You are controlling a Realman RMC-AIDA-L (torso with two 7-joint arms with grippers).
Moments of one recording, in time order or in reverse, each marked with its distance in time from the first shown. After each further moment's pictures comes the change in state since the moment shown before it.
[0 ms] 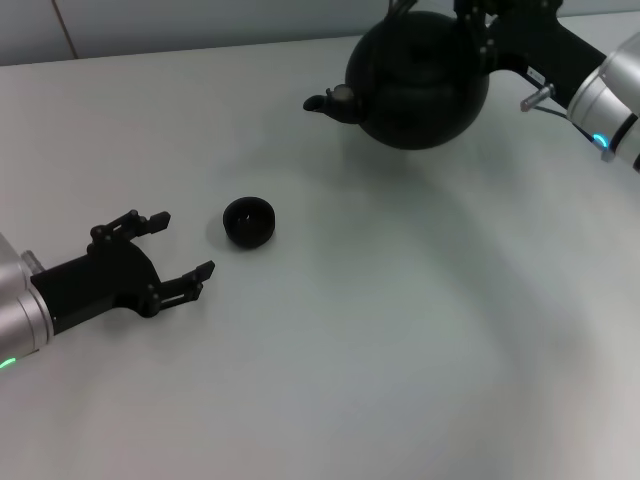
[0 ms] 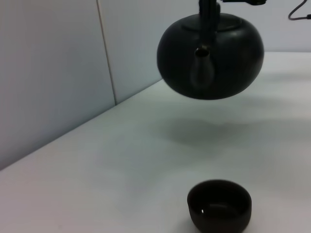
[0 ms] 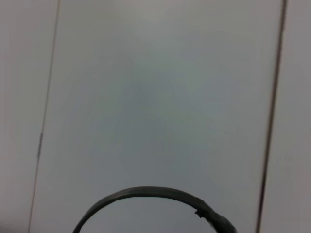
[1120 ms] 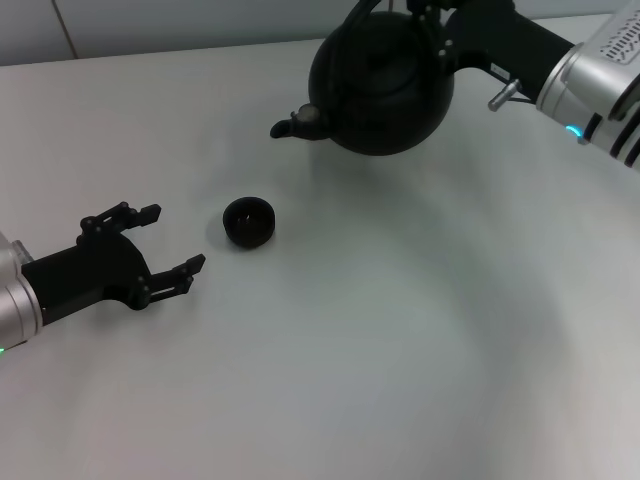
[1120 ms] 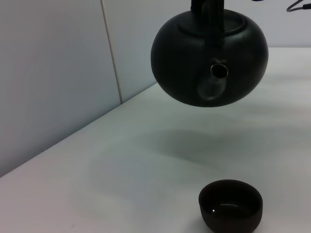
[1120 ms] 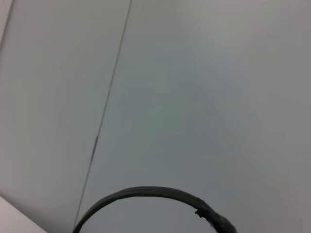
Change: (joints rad) left arm 0.011 -0.006 -0.067 0.060 0.121 0.003 -0.073; right arm 0.015 0.005 -0.141 -0.062 -0.001 -0.004 -0.009
